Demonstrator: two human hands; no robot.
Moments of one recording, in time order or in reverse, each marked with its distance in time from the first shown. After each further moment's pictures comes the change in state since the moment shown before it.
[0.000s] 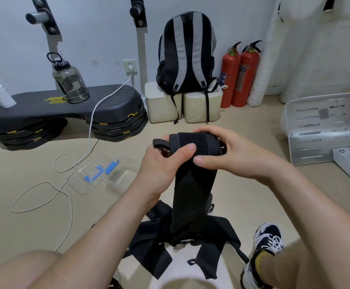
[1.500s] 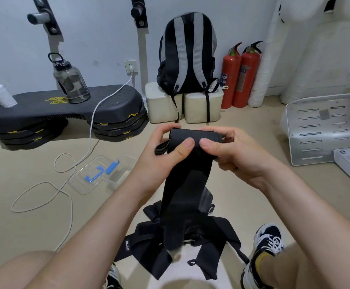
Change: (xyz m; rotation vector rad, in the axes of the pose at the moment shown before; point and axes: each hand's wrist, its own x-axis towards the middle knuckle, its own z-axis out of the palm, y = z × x) left_hand -0.003 0.014 -0.008 -0.056 -0.055 -0.049; right_hand 0.005 0.007 0.008 0.479 0.064 0.073
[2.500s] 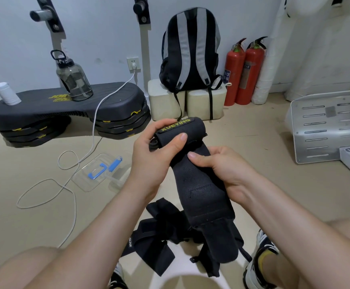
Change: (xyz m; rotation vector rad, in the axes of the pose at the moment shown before) left_hand 0.003 -0.006 0.003 -0.060 0.276 0.136; right_hand 0.001 0.021 0.038 0.301 0.176 0.306
